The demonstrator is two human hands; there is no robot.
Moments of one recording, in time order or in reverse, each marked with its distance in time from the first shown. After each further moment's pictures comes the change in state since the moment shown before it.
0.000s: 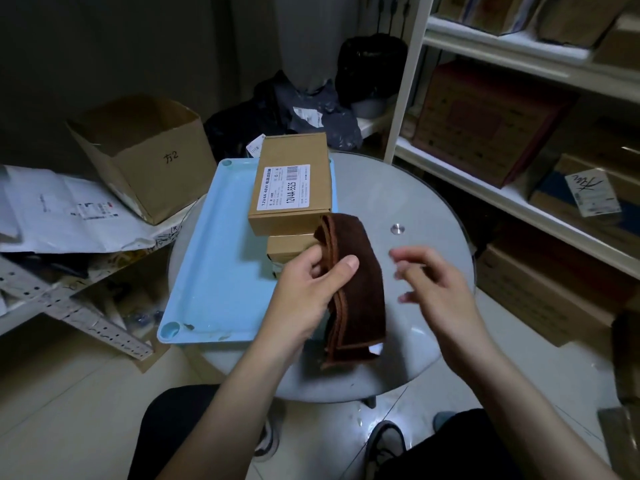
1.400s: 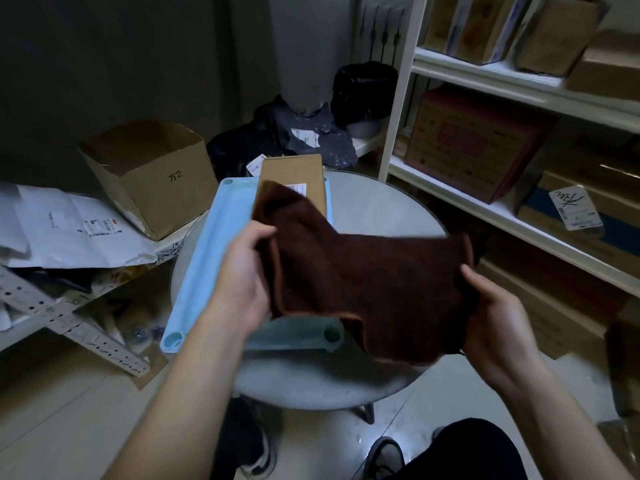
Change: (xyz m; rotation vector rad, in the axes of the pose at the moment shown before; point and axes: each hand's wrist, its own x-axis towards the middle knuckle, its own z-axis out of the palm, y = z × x) left_hand 0.007 0.067 -0.024 -0.371 0.178 -0.247; right_hand -0.026 -0.029 -0.048 0.528 -0.001 0.340
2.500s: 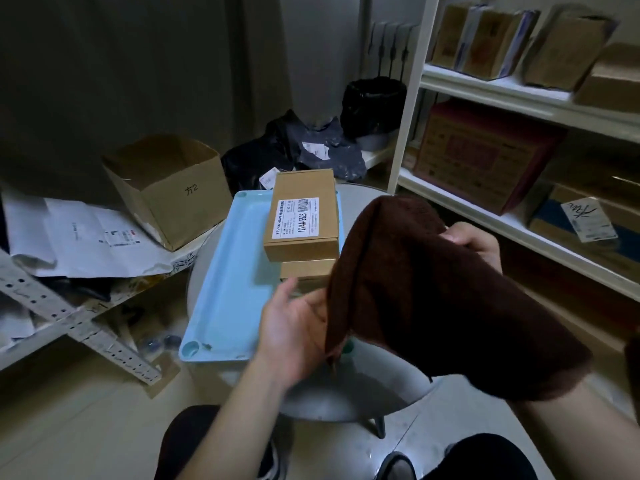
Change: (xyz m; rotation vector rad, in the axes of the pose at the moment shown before) left_hand 0.001 -0.061 -0.021 -0.325 -0.125 -0.311; right_hand 0.029 -0.031 0.053 0.236 -0.898 -0.083
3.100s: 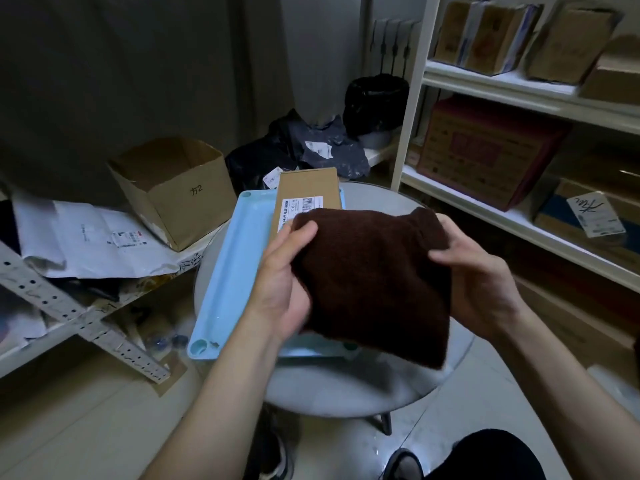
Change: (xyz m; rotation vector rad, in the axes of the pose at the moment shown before) left_hand -0.011 0.043 0.043 0.158 -0.145 0.399; right_hand -0.011 0.001 -0.013 -0.295 0.305 -0.039
